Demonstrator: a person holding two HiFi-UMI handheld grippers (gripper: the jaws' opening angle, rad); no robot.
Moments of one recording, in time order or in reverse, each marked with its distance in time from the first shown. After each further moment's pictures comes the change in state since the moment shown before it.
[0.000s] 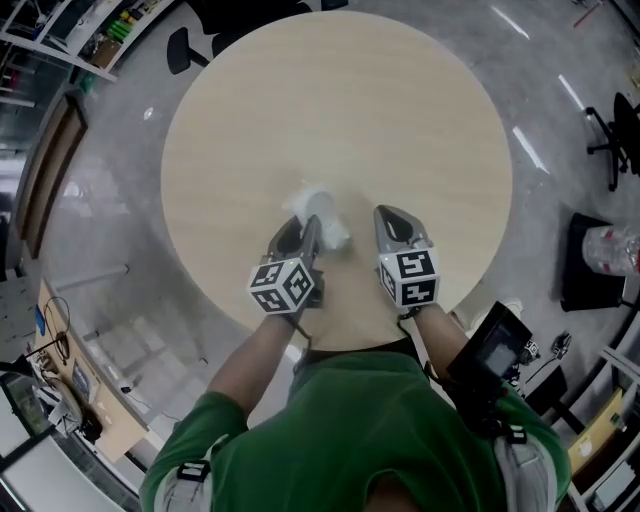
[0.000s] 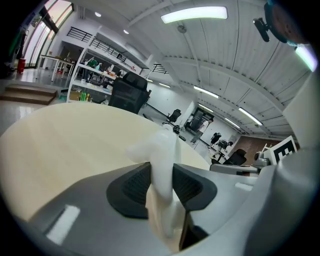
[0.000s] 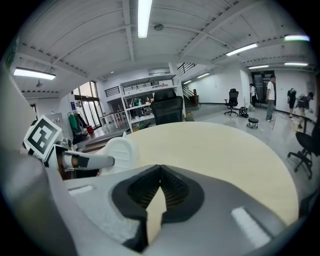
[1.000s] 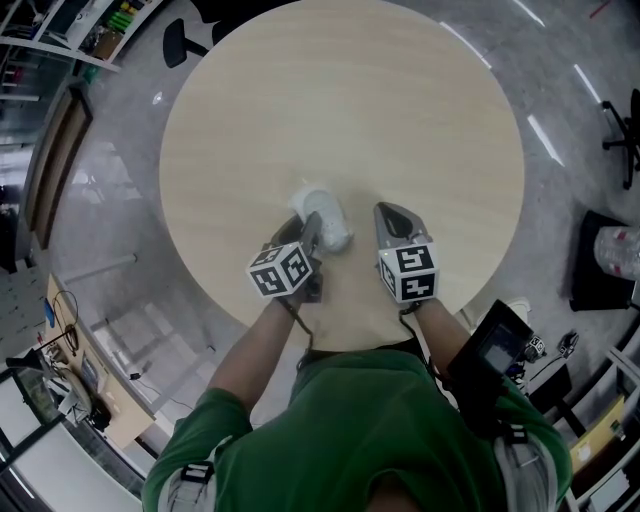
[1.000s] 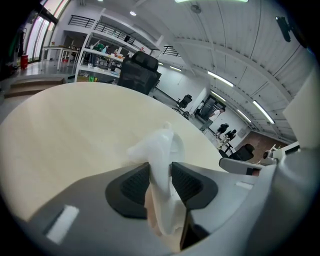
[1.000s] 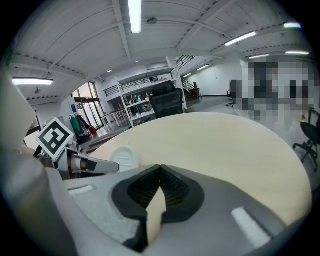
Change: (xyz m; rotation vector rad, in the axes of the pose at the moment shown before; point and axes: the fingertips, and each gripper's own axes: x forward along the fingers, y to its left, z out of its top) left arm 0.034 0.032 -0.040 -0.069 0.202 0.090; right arm 0.030 -0.013 -0.025 0.051 0.060 0.050
